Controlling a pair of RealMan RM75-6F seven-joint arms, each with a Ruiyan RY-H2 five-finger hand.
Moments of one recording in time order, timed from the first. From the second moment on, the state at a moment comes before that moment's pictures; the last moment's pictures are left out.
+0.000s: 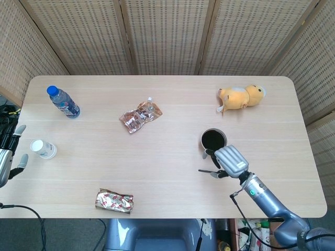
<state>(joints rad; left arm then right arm) -0.18 -1.06 -0.12 -1.58 1.49 1.47 0.14 0.57 -1.29 0.13 -1.60 -1.50 0.94 0.04</state>
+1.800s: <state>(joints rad) -0.20 -1.09 -0.10 -1.55 1.52 1.47 0.10 0.67 -1.56 0.06 -1.34 -1.14 0.81 -0.34</state>
